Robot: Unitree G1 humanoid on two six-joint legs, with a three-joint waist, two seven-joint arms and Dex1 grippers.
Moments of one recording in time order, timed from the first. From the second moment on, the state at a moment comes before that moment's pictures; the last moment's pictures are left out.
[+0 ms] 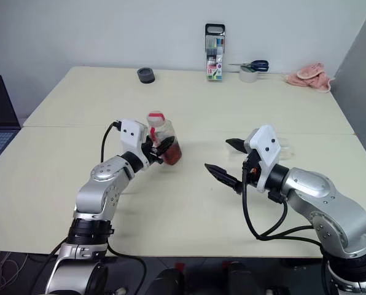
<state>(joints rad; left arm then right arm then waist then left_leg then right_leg) -0.49 0.31 0.05 0.03 -0.21 0.42 -0.41 -0.35 -0.60 -0.01 -0.65 0.67 0.80 0.46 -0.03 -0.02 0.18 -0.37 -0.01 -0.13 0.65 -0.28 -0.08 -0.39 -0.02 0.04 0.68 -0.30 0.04</state>
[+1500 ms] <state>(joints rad) -0.49 0.31 0.06 0.02 -0.18 0.31 -0.34 -0.41 -0.51 0.06 -0.57 0.60 0.75 0.51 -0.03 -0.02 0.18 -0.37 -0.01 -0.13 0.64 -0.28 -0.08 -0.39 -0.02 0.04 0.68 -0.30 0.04</state>
